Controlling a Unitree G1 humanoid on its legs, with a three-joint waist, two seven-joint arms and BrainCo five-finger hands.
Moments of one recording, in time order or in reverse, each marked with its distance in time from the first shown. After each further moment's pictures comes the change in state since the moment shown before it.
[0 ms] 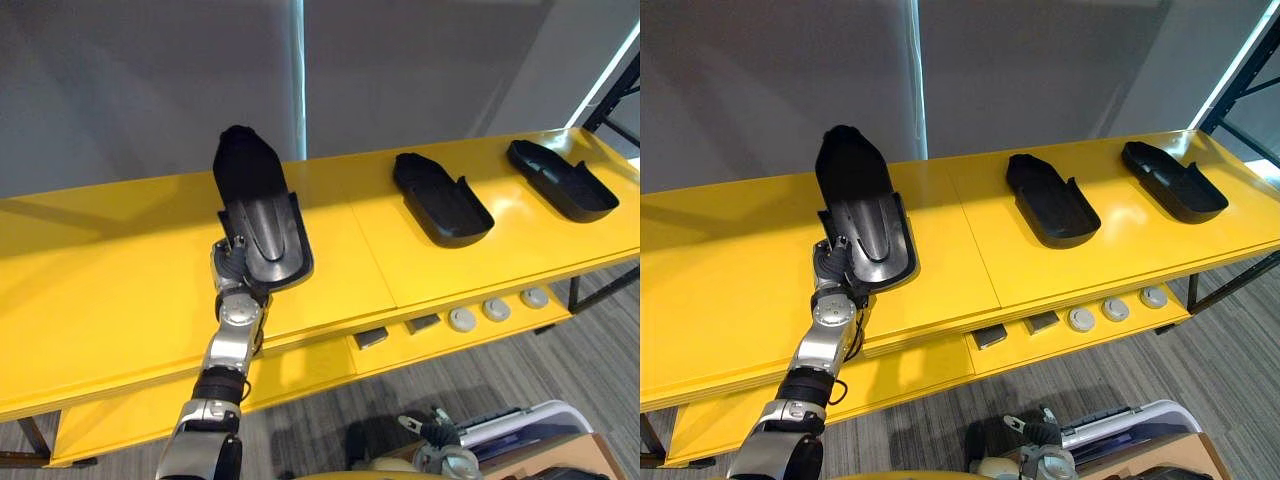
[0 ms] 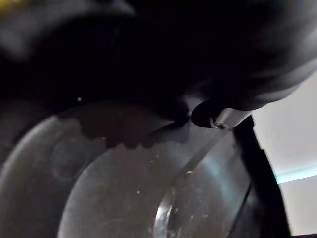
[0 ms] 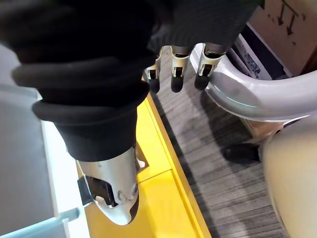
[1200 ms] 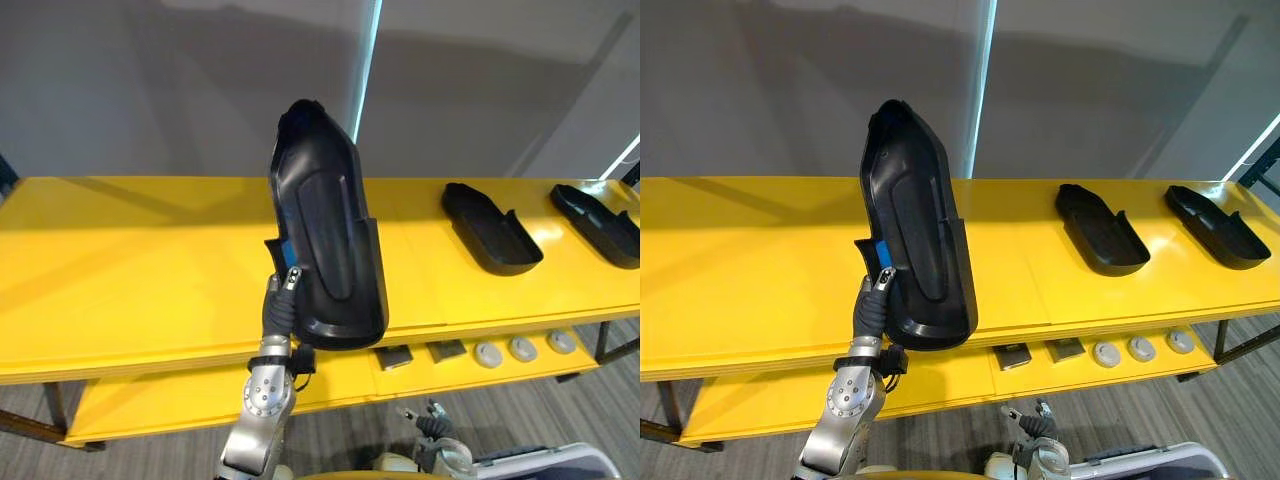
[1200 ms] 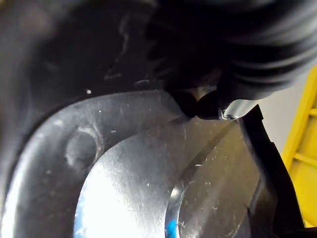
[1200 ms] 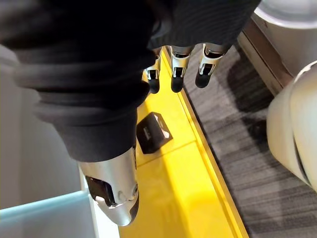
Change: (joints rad) left arm 0.585 -0.123 -0.393 -0.669 -0.155 -0.177 -0.222; right arm 0.000 0.039 -0.013 -0.014 0.069 0.005 -0.040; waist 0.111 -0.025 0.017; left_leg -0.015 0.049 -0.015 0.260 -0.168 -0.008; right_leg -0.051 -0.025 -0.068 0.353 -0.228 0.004
